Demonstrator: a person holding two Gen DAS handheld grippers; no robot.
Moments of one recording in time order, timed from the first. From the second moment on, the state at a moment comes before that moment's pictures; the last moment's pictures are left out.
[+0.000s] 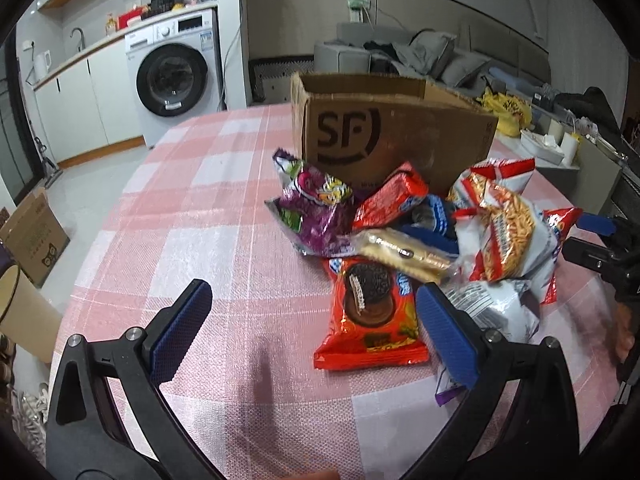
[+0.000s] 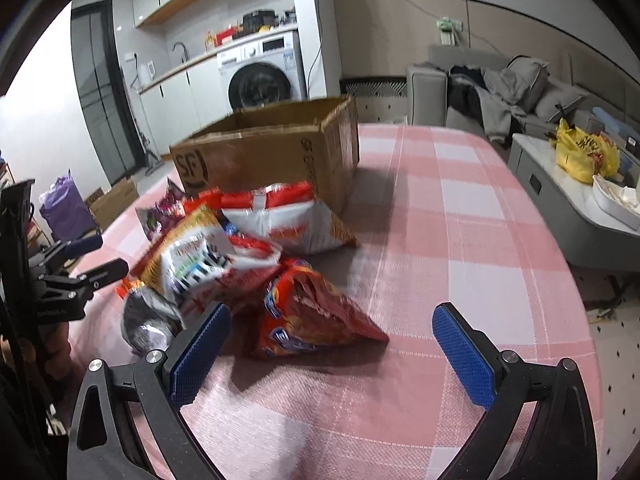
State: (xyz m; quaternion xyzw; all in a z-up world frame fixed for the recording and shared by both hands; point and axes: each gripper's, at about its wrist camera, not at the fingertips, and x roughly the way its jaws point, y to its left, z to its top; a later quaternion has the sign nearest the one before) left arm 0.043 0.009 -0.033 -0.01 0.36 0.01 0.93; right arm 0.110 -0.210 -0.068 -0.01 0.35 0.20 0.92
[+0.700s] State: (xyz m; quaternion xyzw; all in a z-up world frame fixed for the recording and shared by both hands) left arm 0.091 0.004 -0.063 -0.02 0.43 -0.04 0.90; right arm 0.148 -0.183 -0.093 -0.02 0.41 0.21 0.89
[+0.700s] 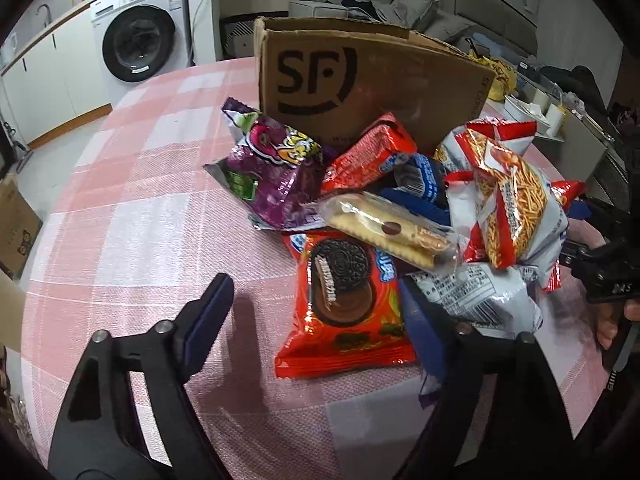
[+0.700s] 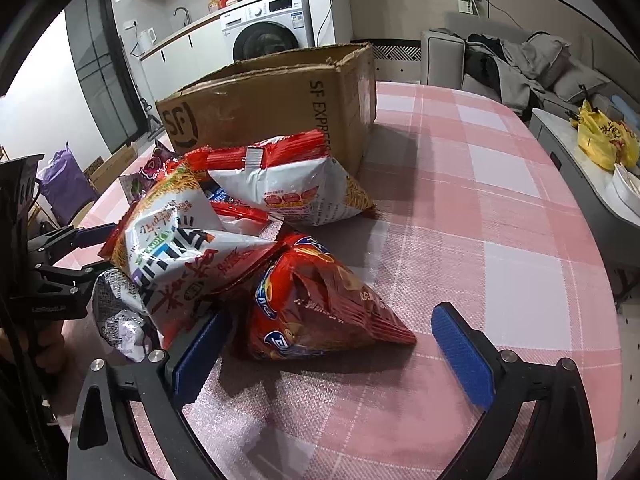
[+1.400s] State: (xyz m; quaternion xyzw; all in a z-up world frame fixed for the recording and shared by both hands) left arm 0.075 -0.005 -0.060 -0.03 0.41 -0.08 0.91; right arm 0.141 -0.210 -0.089 0.03 0.40 0.21 0.89
